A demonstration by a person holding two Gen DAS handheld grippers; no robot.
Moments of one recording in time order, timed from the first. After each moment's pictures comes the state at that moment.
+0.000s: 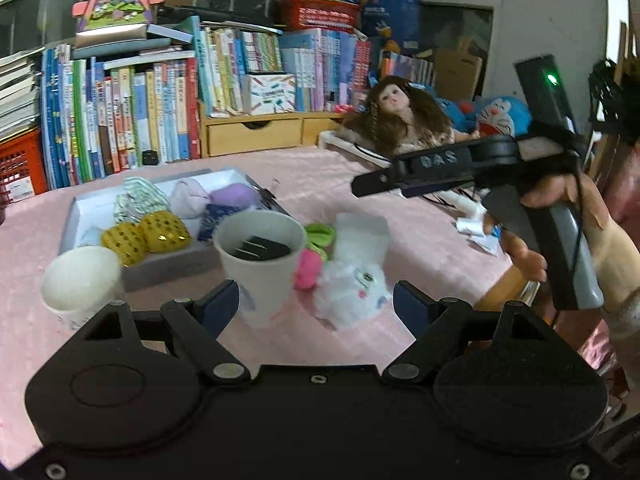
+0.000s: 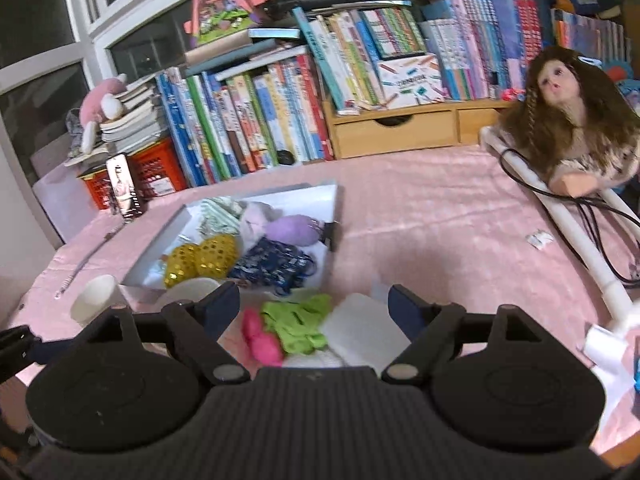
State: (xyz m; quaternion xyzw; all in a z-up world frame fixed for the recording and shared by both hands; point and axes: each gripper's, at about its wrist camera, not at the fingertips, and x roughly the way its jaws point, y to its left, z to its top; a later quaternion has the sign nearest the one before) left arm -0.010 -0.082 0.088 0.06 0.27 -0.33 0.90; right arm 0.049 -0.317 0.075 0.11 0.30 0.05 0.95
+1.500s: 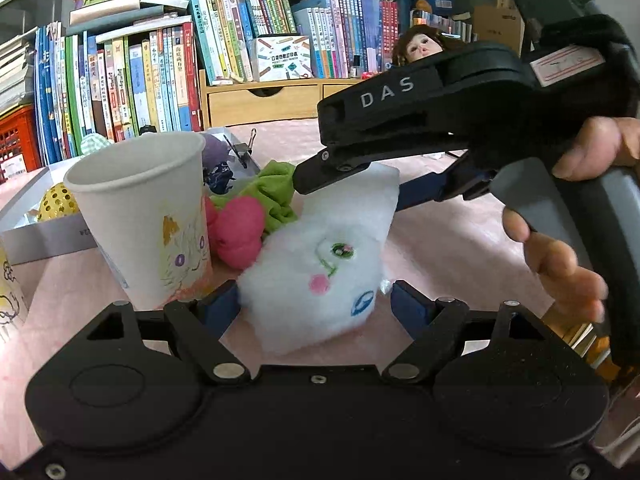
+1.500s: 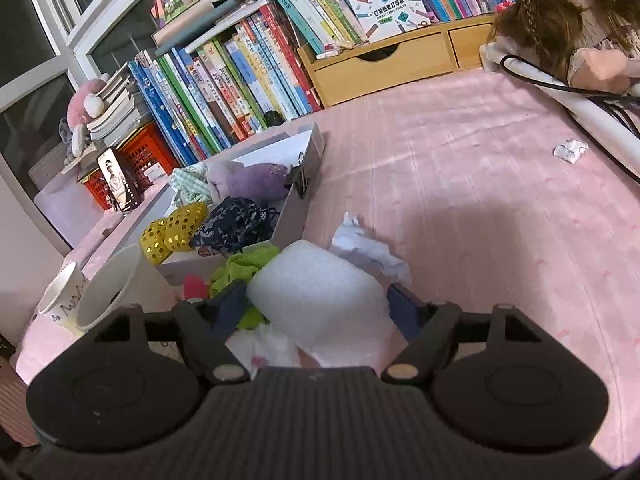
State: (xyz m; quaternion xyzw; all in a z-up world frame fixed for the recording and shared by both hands) left arm 0.026 -0.203 -0.020 0.07 0.26 -0.24 0.93; right arm 0.084 -0.355 -0.002 0.19 0.34 0.10 0.92
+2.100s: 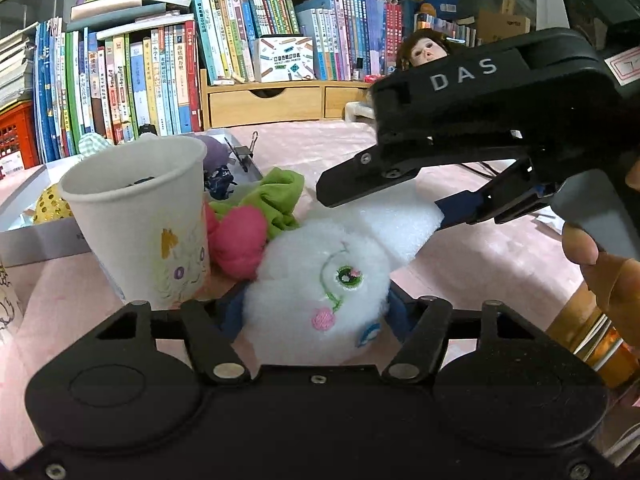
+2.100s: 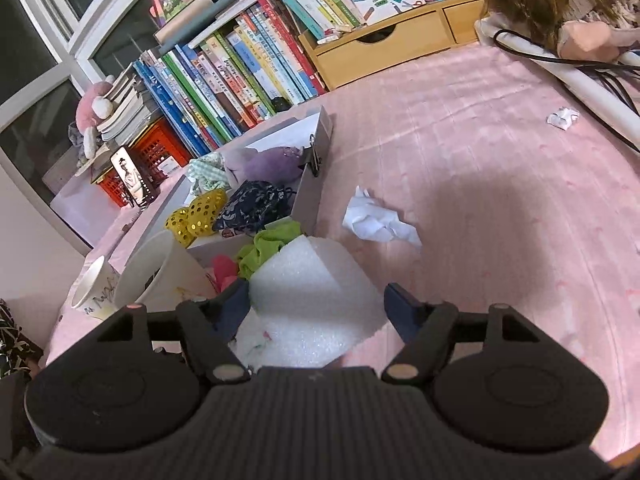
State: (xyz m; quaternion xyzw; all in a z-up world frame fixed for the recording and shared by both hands) left arm 0.035 -0.202 -0.020 0.06 0.26 -0.24 0.93; right arm 0.066 -0.359 0.007 0.23 0.36 0.11 0.90
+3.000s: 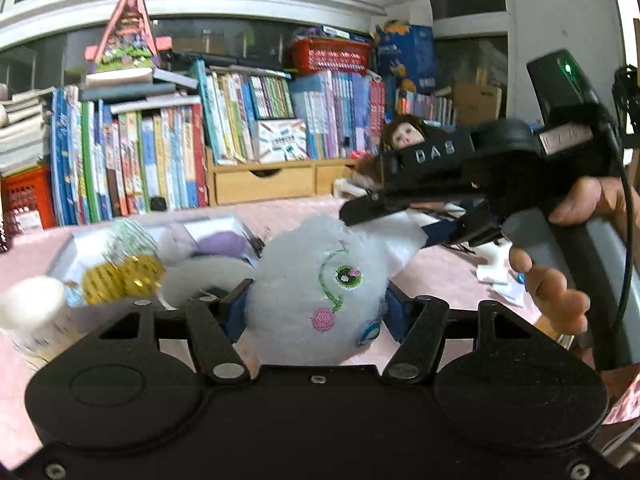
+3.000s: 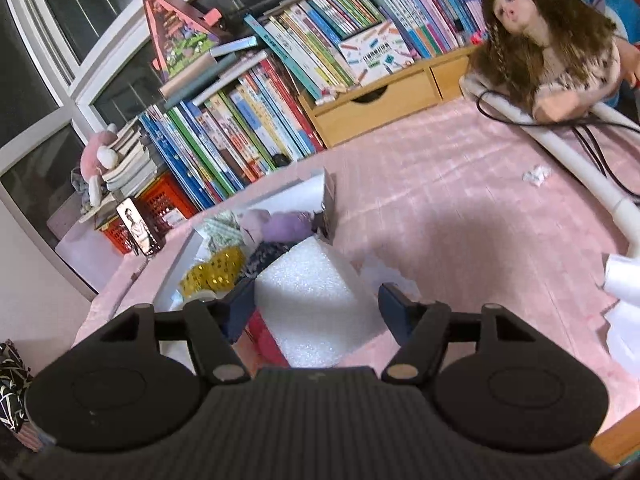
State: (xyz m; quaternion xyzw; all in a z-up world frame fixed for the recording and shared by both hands) left arm -0.012 -0.150 0.066 0.04 0.18 -0.27 0.95; right arm 0.047 -0.355 0.065 0.24 0.30 0.07 0.92
